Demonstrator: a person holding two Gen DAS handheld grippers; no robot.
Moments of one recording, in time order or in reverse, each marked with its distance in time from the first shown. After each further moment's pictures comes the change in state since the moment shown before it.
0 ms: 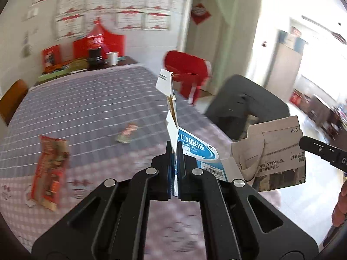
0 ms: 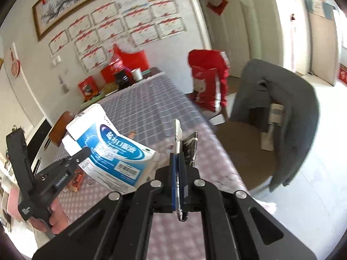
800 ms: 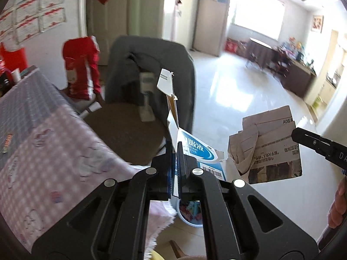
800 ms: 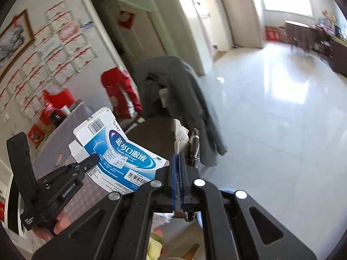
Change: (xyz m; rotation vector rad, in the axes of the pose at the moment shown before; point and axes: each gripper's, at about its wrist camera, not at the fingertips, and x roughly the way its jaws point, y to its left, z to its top) left arm 0.055 -0.279 -0.082 0.339 0.196 -0.365; right arm -0.135 -0.243 -0.127 0.393 -0.083 -0.323
